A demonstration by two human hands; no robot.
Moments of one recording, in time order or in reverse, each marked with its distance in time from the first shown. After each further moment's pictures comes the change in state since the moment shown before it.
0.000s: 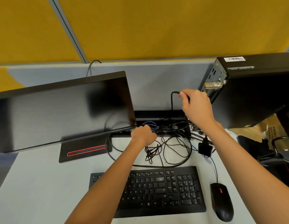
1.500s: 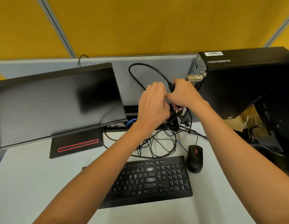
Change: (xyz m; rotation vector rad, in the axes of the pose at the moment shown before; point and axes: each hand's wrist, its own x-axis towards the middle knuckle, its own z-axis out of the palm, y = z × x) left_hand -0.068 0.073 -0.064 -0.211 0.808 0.556; right_hand 0.009 -0.010 -0.032 0.048 -0.373 0.183
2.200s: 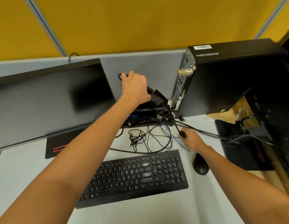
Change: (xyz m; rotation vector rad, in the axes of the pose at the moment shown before) left_hand 0.051 -0.022 -0.011 0.549 -0.418 -0.085; right_hand -0.058 0.186 0.123 -0.094 -0.176 0.188
